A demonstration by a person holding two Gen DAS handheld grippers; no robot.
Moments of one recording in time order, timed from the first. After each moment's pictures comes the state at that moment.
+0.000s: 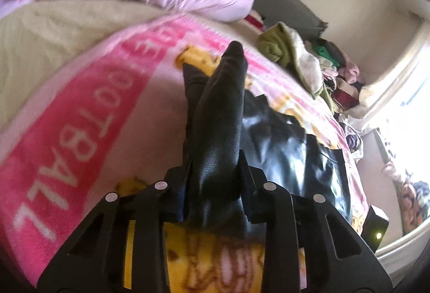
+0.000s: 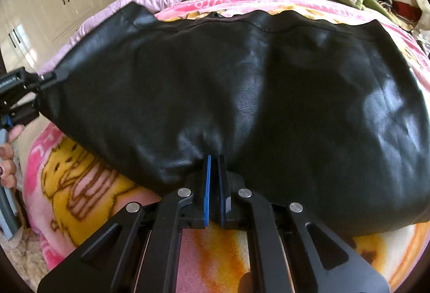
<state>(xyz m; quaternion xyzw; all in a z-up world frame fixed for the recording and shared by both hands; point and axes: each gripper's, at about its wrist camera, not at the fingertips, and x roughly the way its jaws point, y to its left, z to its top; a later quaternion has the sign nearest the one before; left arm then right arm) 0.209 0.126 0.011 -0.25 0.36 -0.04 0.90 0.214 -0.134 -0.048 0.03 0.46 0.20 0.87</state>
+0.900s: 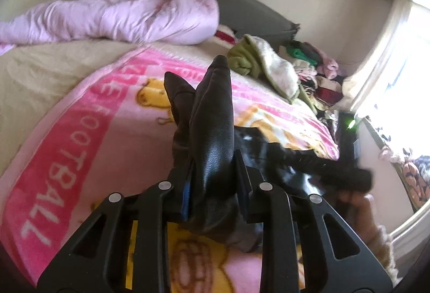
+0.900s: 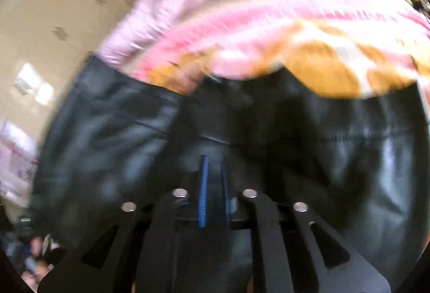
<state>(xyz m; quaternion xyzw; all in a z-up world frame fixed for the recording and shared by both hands) 0.196 0.074 0.066 -0.19 0.30 -0.08 0.93 0.341 -0.146 0.021 0.14 0.46 0.24 0.84</state>
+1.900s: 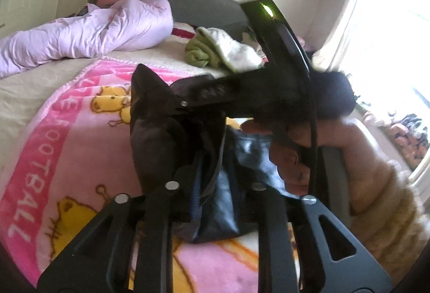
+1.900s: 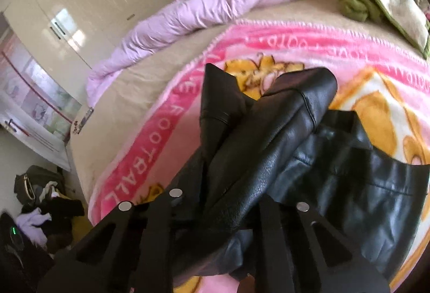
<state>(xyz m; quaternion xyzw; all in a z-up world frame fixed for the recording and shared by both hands) 0.165 0.009 0.082 -0.13 0.29 -0.17 0.93 0.308 -0.067 0.091 0.03 0.47 0.34 0.82</state>
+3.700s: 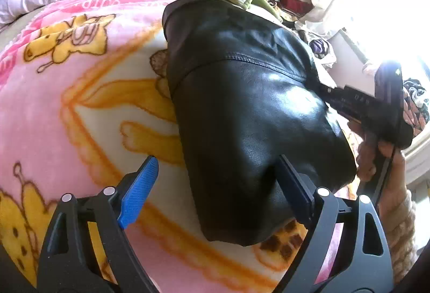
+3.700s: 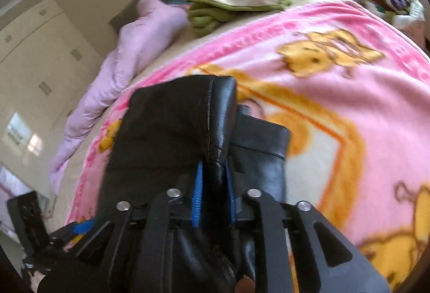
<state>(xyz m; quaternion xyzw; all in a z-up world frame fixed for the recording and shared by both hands) 0.257 -0.088 -0.016 -0.09 0.47 -0.21 0.86 0.297 -0.374 -0.004 0.21 0.40 0.12 0.89</state>
